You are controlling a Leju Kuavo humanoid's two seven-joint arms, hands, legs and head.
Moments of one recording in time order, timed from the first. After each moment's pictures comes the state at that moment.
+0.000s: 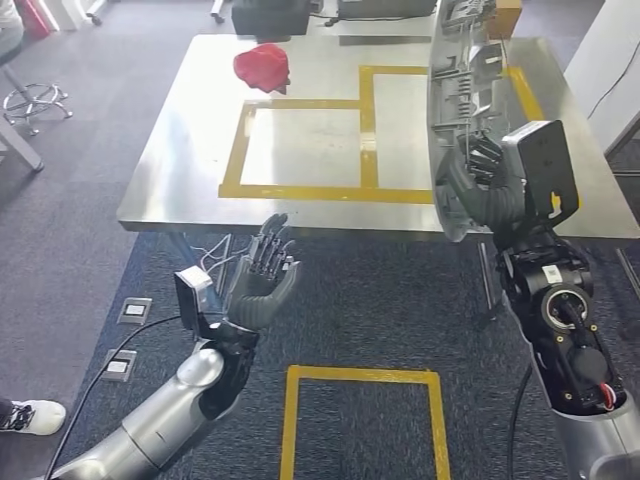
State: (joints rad) left arm -0.45 -0.01 -0.42 -0.81 0.36 0.04 -0.63; right arm -0.54 -0.19 0.42 -1.52 -0.01 -0.04 -0.18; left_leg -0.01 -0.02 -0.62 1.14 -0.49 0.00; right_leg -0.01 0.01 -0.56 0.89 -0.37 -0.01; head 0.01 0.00
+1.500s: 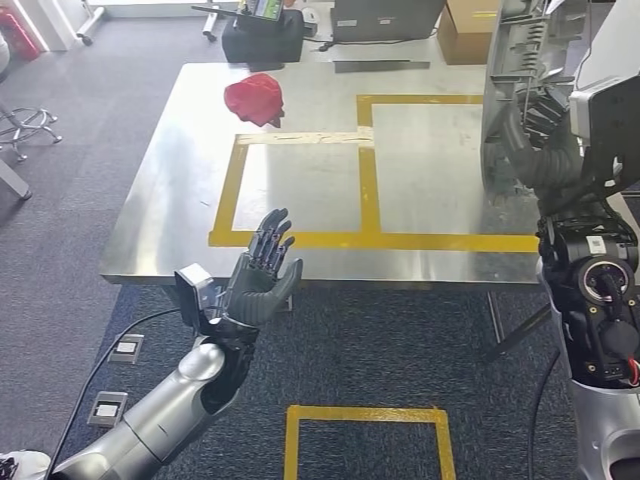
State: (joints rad) left arm -0.48 -0.03 -0.42 -0.76 0.35 0.02 -0.66; right arm -0.61 -0.23 0.29 -1.50 0.03 -0.07 -0.20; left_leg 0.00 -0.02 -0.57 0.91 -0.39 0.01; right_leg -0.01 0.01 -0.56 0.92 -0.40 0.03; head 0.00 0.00
